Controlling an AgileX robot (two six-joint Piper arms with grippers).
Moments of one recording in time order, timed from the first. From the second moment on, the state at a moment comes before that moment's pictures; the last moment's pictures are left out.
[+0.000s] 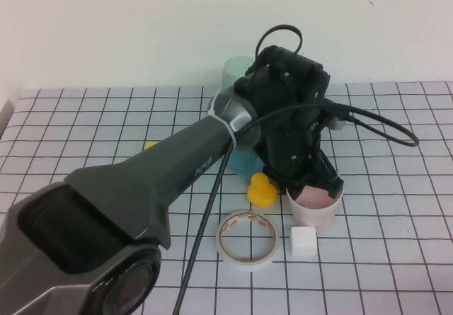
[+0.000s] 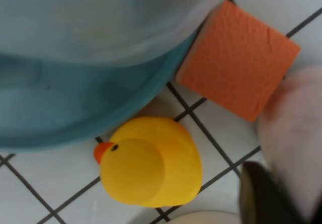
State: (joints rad) right arm -0.02 -0.01 0.03 0.77 0.39 0.10; left arm -0.74 2.33 -2.22 -0.01 1.28 -0.08
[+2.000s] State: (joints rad) right arm -0.02 0.02 -0.03 1.64 0.66 -0.18; left arm -0.74 1.24 -0.64 0.08 -0.79 0.59
